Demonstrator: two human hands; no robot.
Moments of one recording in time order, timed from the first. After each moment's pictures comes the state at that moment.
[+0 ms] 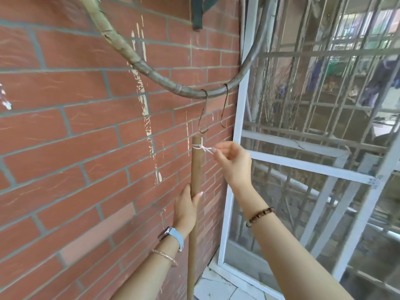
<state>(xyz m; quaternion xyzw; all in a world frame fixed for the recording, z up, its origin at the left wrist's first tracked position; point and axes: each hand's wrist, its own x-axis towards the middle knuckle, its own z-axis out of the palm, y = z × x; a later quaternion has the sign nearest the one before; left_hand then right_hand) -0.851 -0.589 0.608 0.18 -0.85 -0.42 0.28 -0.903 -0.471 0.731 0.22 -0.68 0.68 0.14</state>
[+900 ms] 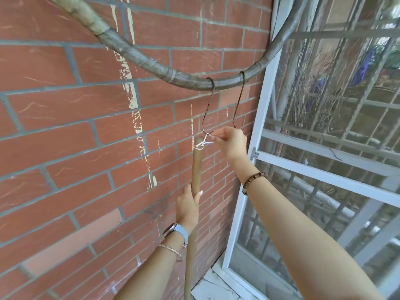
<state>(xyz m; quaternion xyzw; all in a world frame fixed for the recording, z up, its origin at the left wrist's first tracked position) -0.954 -0.610 0.570 0.26 -0.83 -0.39 0.29 -1.065 -0.530 0.729 0.26 -0.79 0.55 0.08</state>
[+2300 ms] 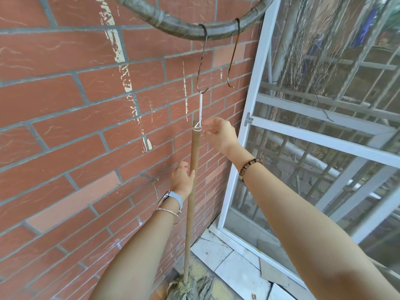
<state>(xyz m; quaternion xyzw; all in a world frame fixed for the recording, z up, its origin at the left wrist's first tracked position) -0.940 -0.611 0.535 0.30 -0.84 -0.42 0.18 -1.026 -0.509 0.667 0.27 -0.83 0.49 -0.04</state>
